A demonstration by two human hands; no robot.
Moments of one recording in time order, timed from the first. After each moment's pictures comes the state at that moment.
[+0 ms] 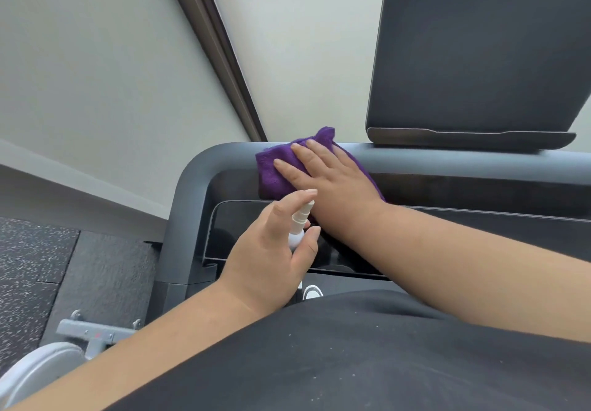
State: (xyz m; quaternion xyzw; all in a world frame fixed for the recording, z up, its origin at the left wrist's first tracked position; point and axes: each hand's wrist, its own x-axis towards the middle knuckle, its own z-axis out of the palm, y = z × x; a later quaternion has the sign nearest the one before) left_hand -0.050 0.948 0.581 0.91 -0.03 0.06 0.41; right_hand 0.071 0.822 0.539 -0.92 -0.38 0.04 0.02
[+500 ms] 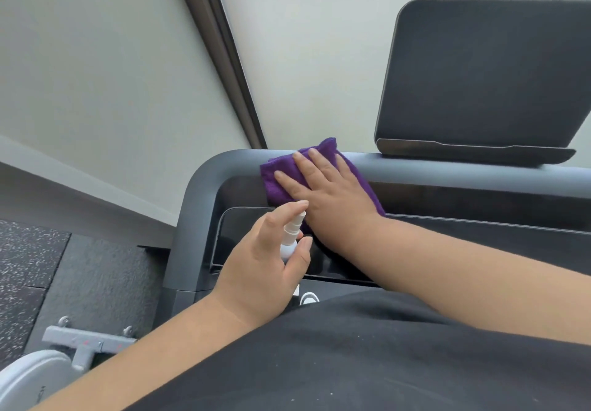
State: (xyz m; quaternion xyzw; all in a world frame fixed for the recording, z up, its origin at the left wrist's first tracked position) left_hand -0.057 0.971 0.580 0.91 -0.02 0.07 0.42; right_hand 0.065 0.840 0.532 -0.93 -0.37 0.05 0.02
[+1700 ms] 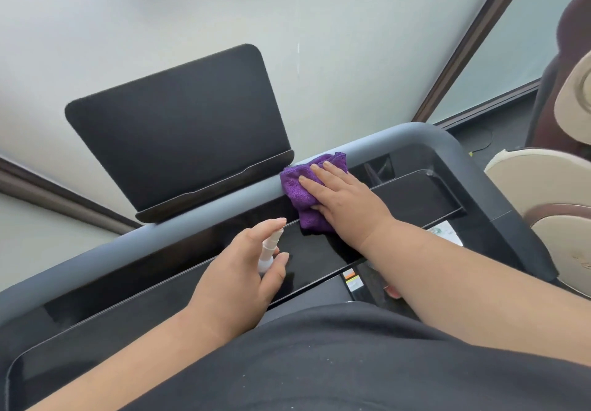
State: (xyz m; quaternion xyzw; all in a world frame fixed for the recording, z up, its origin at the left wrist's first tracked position) left_hand 0.010 0.736 0.586 0.89 -0.23 -0.08 0.37; right_hand 0.049 0.486 0.534 -0.98 -0.11 -0.07 0.14
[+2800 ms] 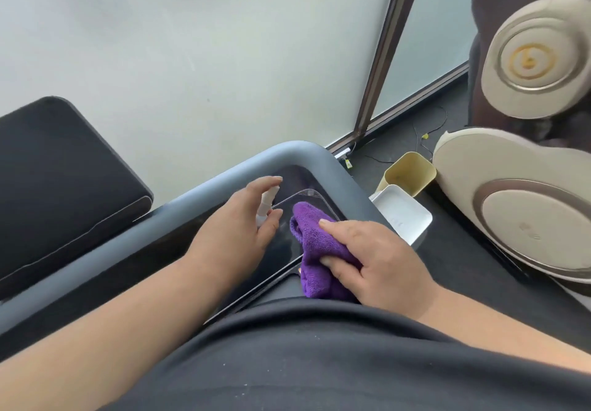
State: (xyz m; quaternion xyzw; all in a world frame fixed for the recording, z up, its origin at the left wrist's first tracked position) left_hand 0.056 0.494 0.591 0.91 -0.28 -0.10 0.28; right_hand -0.091 0.300 0.585 -0.93 0.00 -0.15 0.33
